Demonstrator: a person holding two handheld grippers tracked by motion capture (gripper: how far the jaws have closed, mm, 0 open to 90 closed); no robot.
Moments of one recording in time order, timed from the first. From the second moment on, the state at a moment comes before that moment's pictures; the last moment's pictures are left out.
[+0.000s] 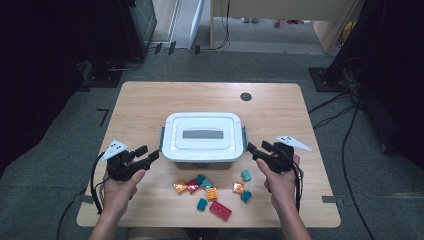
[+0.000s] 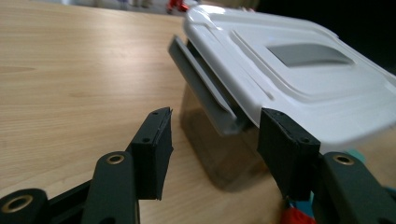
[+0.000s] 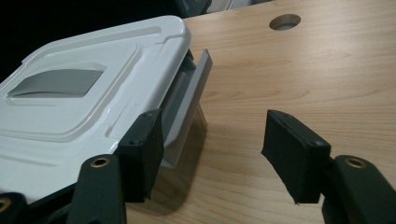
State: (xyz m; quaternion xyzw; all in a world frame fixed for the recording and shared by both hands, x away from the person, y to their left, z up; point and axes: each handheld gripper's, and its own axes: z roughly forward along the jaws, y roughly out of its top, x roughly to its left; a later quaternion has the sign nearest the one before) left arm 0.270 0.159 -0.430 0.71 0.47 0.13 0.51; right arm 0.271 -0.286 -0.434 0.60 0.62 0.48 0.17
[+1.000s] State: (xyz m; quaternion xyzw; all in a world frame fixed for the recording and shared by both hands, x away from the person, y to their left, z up) left arm 0.259 0.123 -0.438 0.79 0.38 0.10 0.48; right arm 0.277 -0.304 -0.434 0.60 0.64 0.46 0.15
